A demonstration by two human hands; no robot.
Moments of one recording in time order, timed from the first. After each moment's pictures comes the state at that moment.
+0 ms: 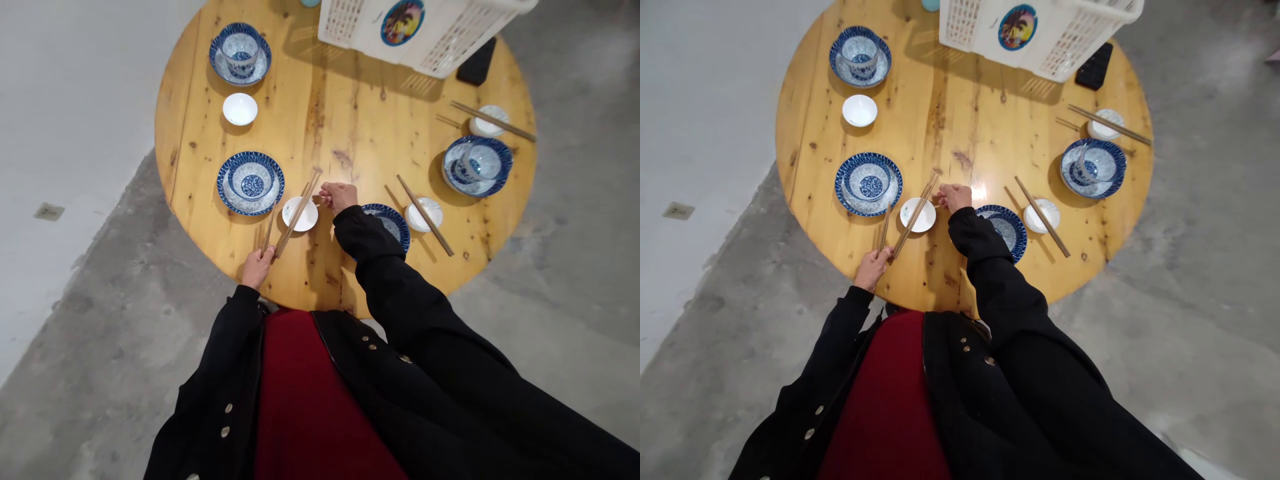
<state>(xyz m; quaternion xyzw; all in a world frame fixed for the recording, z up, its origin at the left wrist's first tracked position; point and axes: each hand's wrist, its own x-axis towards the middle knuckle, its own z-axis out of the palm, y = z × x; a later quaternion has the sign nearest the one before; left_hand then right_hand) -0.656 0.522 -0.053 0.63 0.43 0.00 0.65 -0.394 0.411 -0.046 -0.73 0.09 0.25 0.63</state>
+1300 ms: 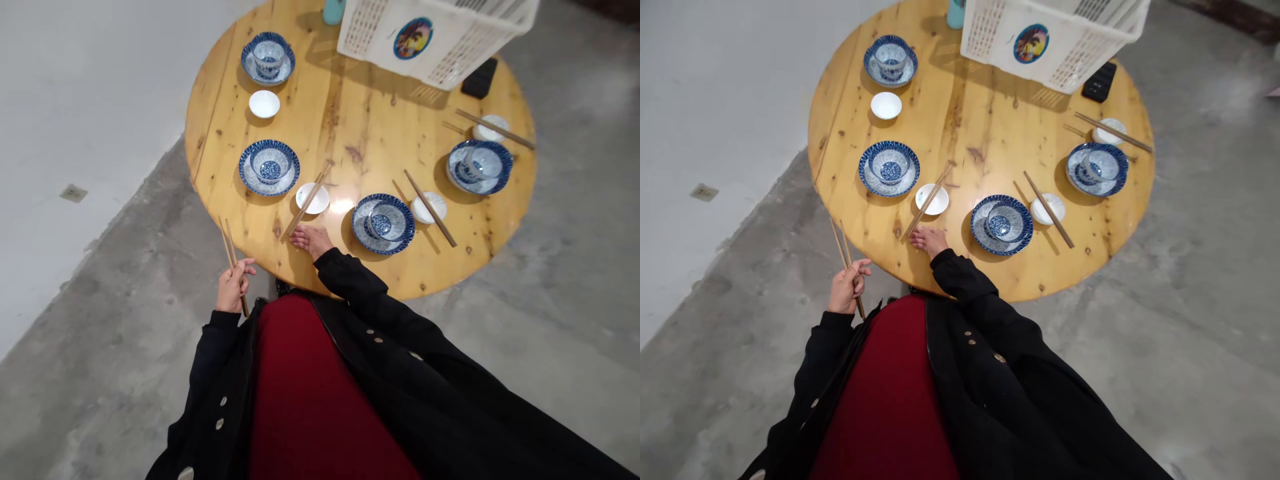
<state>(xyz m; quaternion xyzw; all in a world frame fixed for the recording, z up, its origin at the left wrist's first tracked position) -0.791 0.513 -0.008 0.47 0.44 0.12 0.75 -0.574 0.399 -0.043 -0.61 0.12 0.43 0.66</state>
